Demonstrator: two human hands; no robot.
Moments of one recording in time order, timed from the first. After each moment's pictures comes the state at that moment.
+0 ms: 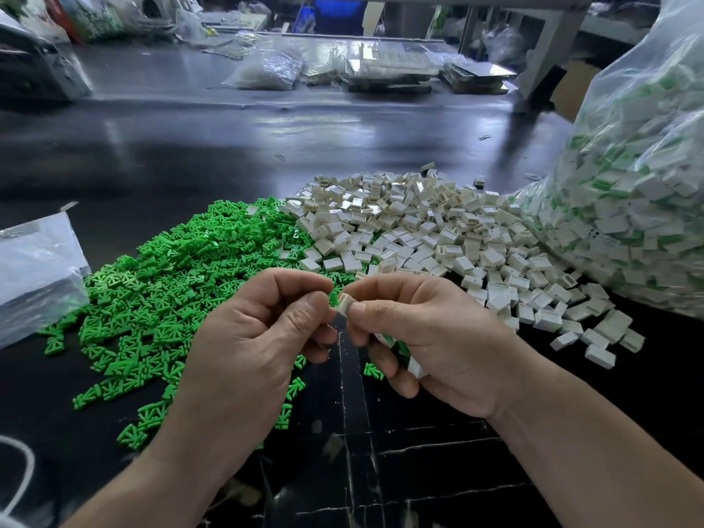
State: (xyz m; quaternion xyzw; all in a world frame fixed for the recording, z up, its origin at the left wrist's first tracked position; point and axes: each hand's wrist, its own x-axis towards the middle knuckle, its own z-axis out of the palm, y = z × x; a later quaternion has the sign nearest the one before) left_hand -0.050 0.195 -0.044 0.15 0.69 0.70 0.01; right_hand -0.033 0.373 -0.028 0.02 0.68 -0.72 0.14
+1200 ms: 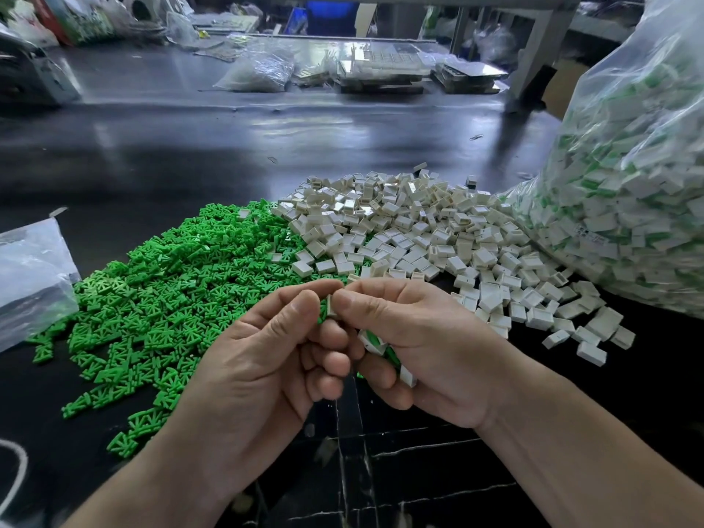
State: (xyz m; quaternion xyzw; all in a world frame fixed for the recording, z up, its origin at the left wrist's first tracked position) left_hand -0.048 0.201 -0.043 0.07 0.41 0.87 0.27; right_hand -0.026 0.368 -0.024 -0.02 0.63 -0.76 0.17
